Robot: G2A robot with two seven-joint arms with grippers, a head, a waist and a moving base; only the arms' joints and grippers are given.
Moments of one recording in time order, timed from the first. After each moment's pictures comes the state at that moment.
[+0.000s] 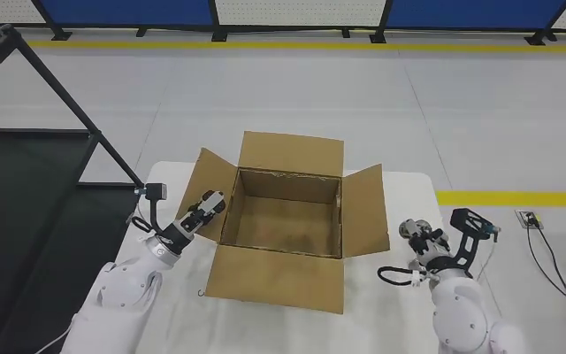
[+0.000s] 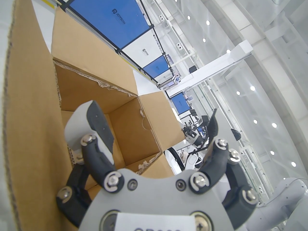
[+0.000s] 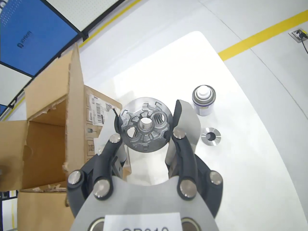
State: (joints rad) left arm 0.98 -1.13 -1.39 -1.44 -0.10 -0.49 -0.51; right arm -1.31 -1.58 1.66 -2.06 -1.23 0.34 0.76
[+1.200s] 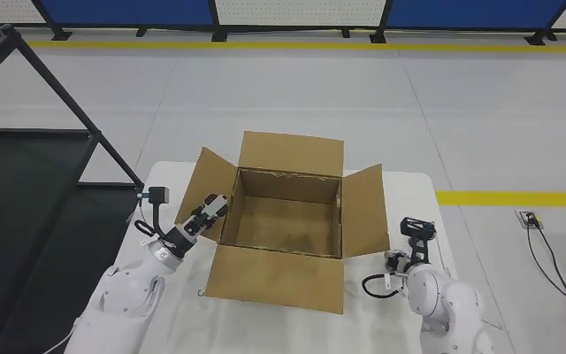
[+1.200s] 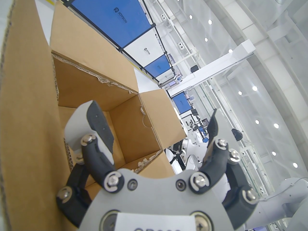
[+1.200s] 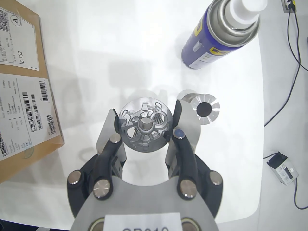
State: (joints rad) left arm 1.01 -1.13 -1.38 -1.47 -0.08 -0.47 -0.49; right arm -1.14 -1.53 1.59 -1.72 -1.50 0.24 1.10
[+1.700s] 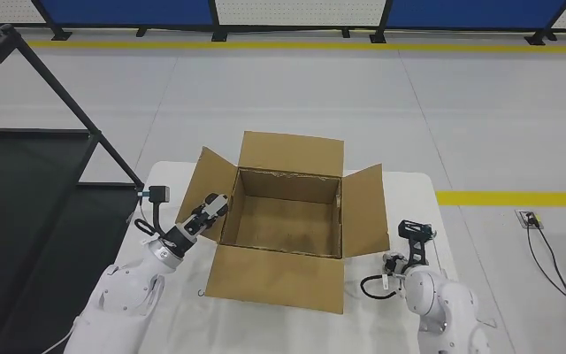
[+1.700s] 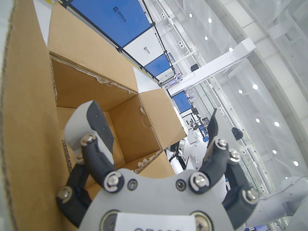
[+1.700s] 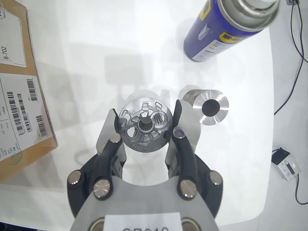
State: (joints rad) left arm 1.01 -1.13 -1.38 -1.47 -0.07 -0.47 -0.50; right arm -1.14 -1.52 1.58 -1.69 -1.48 0.25 1.09
